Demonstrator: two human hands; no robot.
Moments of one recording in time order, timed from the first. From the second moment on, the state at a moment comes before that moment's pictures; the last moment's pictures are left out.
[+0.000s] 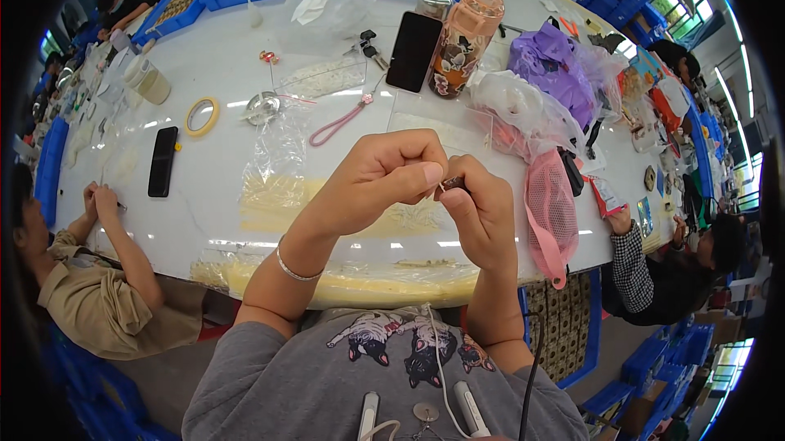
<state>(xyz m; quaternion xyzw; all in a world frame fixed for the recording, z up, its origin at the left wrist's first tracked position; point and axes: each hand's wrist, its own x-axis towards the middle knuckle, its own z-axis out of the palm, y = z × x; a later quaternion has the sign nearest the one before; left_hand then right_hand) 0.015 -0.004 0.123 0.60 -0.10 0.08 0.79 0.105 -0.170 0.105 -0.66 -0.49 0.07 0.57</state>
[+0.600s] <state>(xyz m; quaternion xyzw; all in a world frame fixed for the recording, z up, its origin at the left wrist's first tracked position) 0.009 0.002 0.115 0.62 -0.10 0.07 0.78 0.105 -0.166 0.099 -0.65 -0.48 0.12 0.57</state>
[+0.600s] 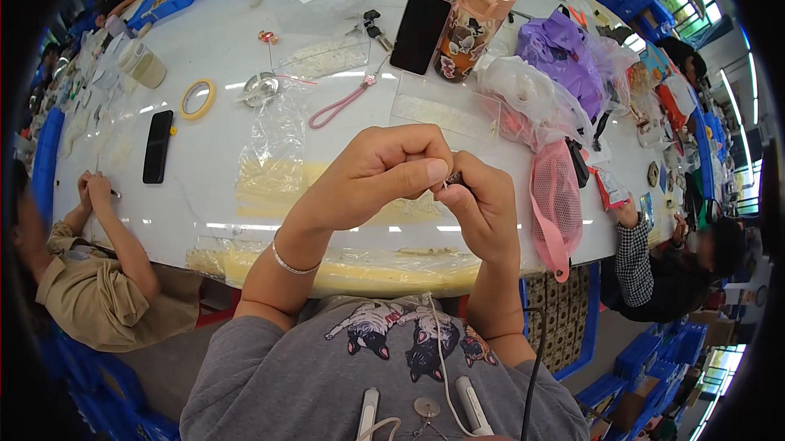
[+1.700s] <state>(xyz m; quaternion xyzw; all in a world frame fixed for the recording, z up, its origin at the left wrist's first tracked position) -0.003 0.003 0.096 0.63 -0.10 0.07 0.77 0.094 -0.164 0.085 -0.67 -0.50 0.09 0.54</state>
